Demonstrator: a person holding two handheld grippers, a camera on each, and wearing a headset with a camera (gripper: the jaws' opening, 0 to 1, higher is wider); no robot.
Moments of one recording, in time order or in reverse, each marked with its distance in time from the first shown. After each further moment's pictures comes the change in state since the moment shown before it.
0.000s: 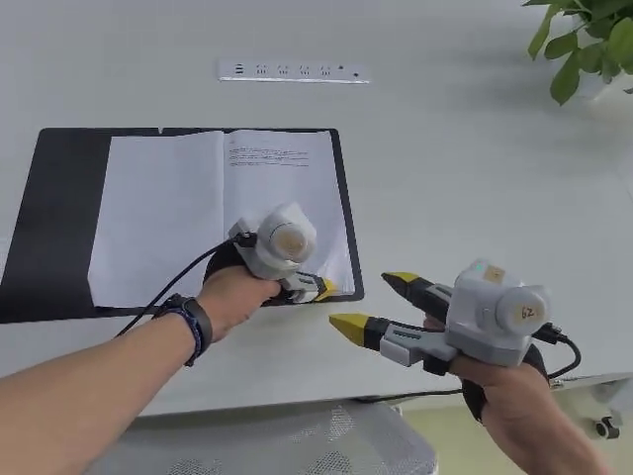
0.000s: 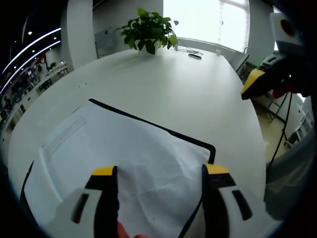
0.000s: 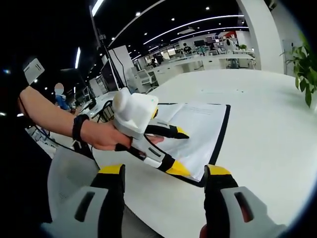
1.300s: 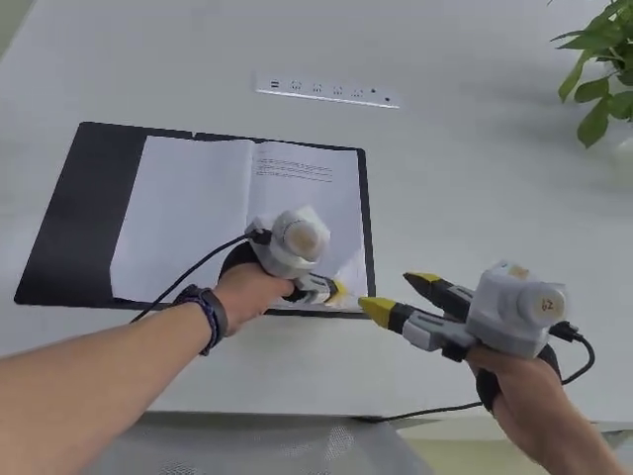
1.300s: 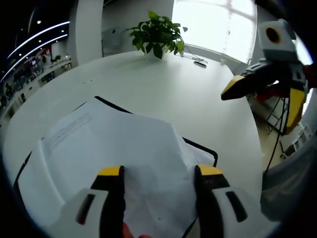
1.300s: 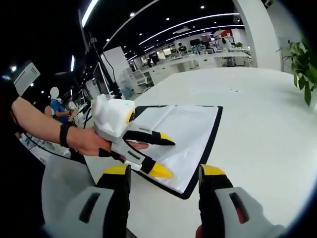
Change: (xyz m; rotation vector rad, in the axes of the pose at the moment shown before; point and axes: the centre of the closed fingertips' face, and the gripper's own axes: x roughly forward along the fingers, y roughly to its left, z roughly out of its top) left arm -0.004 0.010 0.004 -0.089 -0.038 -0.017; right arm 0.020 -0.041 0.017 0.028 0.008 -0.023
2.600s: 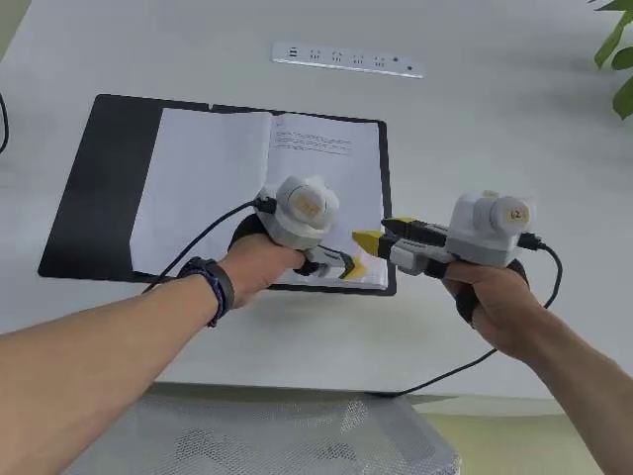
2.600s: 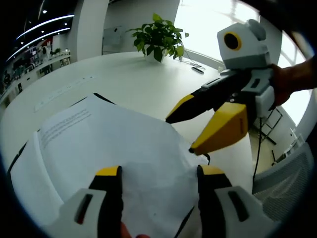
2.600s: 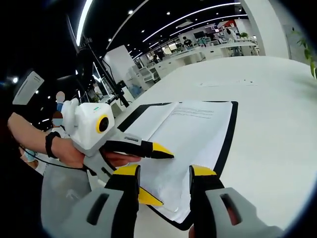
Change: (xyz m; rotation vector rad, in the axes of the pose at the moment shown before) left arm -0.009 -0.004 0.001 -0.073 -0.023 -0.066; right arm 0.064 -0.007 0.010 0.049 0.044 0.108
